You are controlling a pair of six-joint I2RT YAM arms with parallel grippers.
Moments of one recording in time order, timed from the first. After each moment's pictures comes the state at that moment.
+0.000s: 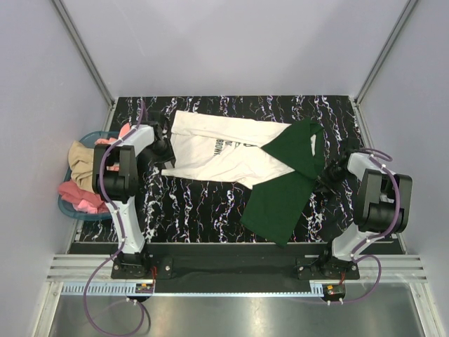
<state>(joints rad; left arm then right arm) -0.08 2.01 1.46 -0.77 0.04 -0.41 -0.21 1.65 0.96 -0.64 -0.20 0.61</state>
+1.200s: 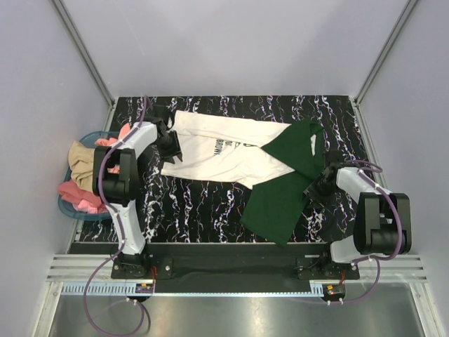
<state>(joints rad) -0.13 1.95 1.50 -0.79 0.12 -0.42 -0.04 1.46 0.77 -0.68 -0.14 0.78</state>
